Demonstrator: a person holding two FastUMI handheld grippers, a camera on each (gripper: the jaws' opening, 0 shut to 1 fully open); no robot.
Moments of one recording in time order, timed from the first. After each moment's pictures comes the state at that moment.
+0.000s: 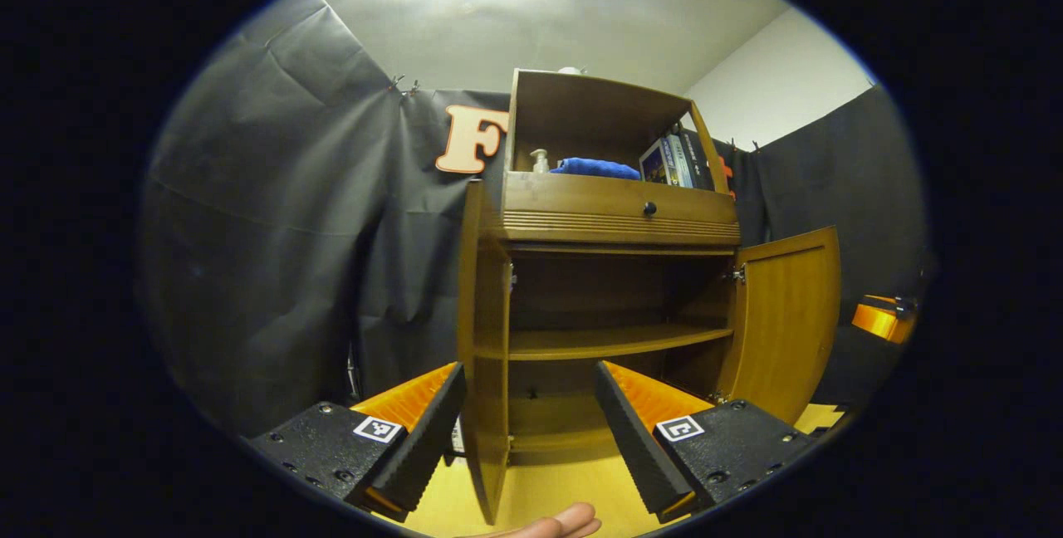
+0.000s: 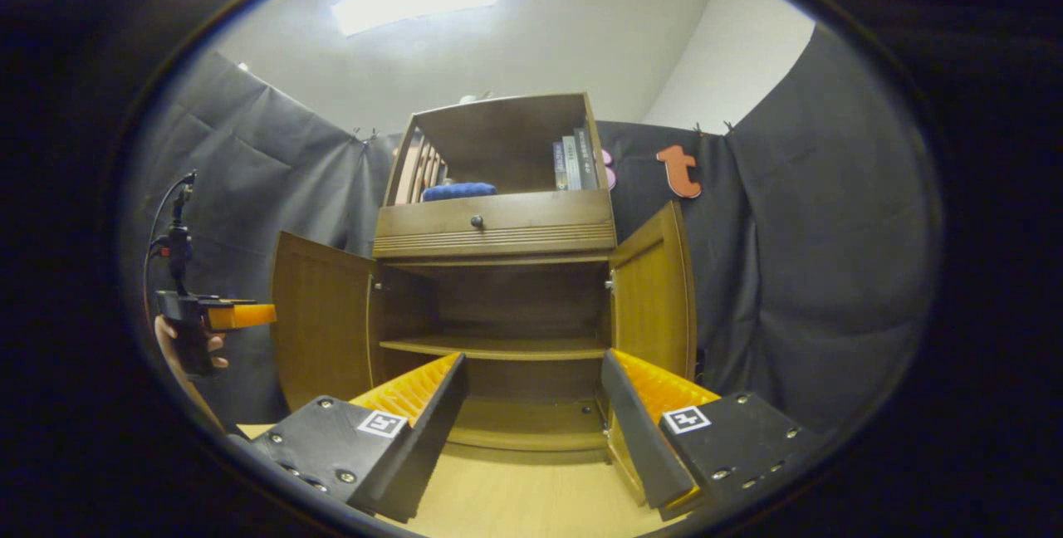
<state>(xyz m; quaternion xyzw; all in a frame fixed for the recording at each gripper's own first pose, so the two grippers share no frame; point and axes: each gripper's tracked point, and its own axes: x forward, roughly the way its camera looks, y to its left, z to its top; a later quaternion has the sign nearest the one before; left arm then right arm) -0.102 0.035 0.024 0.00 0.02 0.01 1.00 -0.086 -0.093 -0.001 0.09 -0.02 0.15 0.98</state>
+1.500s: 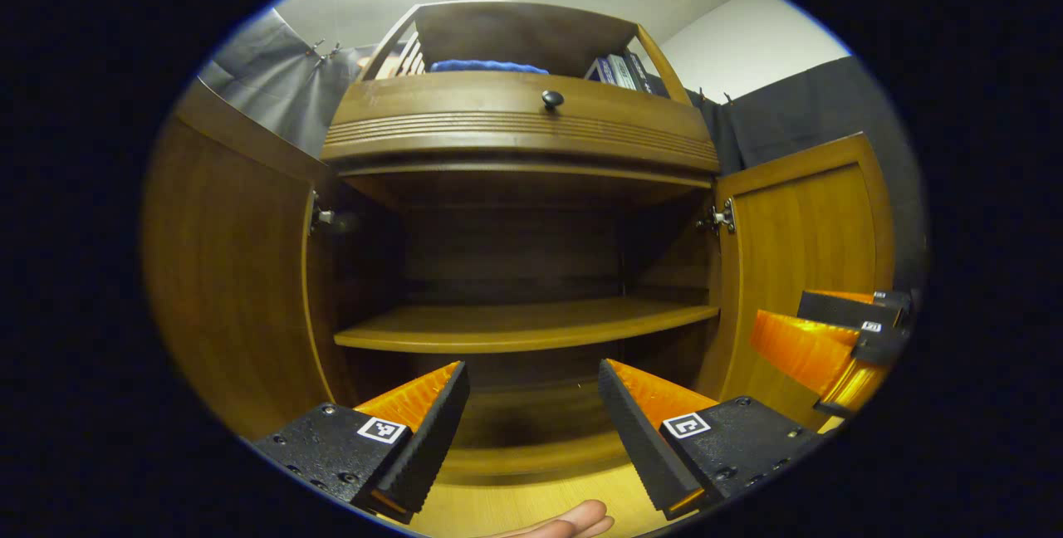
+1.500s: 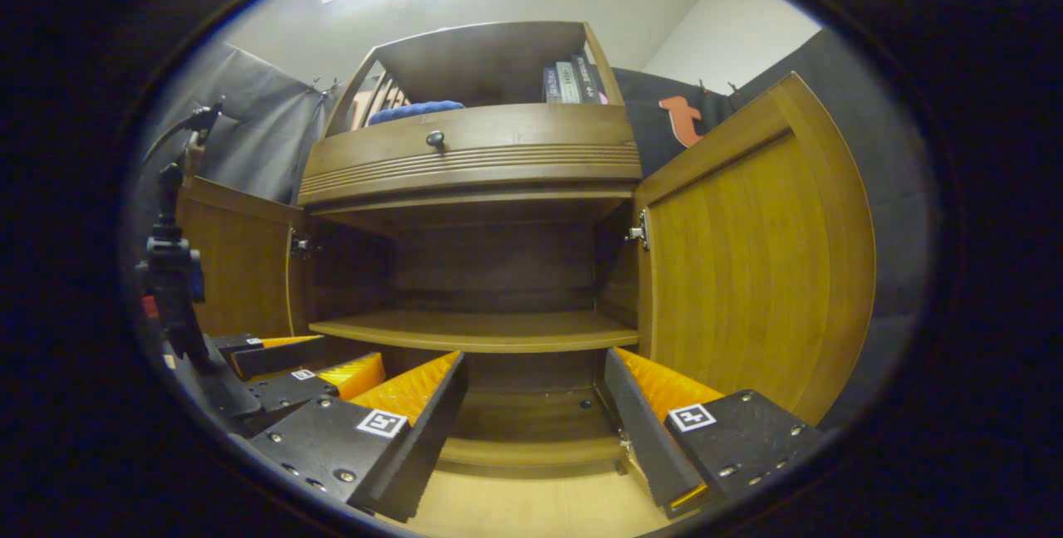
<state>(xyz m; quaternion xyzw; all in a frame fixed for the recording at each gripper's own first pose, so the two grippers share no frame) 0.061 -0.112 -0.078 0.00 0.06 -0.03 1.00 0.059 -0.020 -0.066 0.09 0.03 0.10 0.99</state>
